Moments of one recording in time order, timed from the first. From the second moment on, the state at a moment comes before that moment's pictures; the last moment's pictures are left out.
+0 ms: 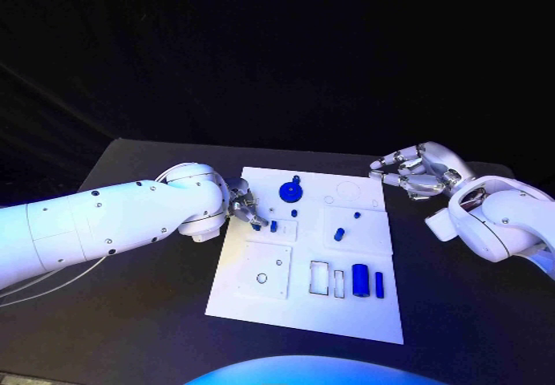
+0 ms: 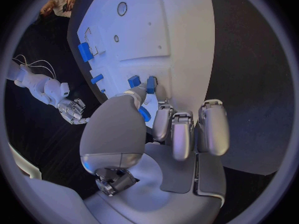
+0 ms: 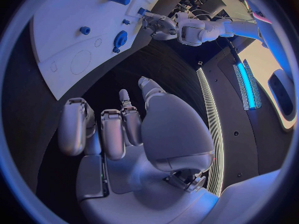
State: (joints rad) left arm 1.22 -0.80 -0.04 1.57 -1.14 0.02 -0.70; left_hand 1.13 -0.17 0.39 0.29 0.04 0.94 0.01 0.70 0.72 1.40 -0.05 1.38 1.26 1.47 -0.10 1.57 1.31 0.08 1.44 0.01 1.43 1.29; right arm 1.29 -0.97 -0.15 1.59 -0.72 -0.44 0.14; right_hand 1.30 -0.09 0.10 0.15 0.37 0.98 0.15 0.11 0.22 1.43 0.06 1.40 1.31 1.47 -0.02 1.46 1.31 0.05 1.44 0.09 1.26 1.31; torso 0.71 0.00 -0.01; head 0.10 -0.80
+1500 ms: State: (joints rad) left arm 1.22 -0.80 -0.04 1.56 -1.13 0.02 -0.70; left_hand 1.12 -0.17 0.33 0.29 0.04 0.95 0.01 0.70 0.72 1.40 -0.05 1.38 1.27 1.47 -0.10 1.57 1.31 0.08 1.45 0.01 1.43 1.30; right arm 1.29 -0.97 -0.15 1.59 -0.72 -0.44 0.14; right_hand 1.29 -0.08 0.10 0.15 0.37 0.98 0.15 0.11 0.22 1.43 0.06 1.40 1.31 1.47 -0.02 1.46 1.31 0.05 1.44 0.09 1.26 1.31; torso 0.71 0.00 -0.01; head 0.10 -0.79
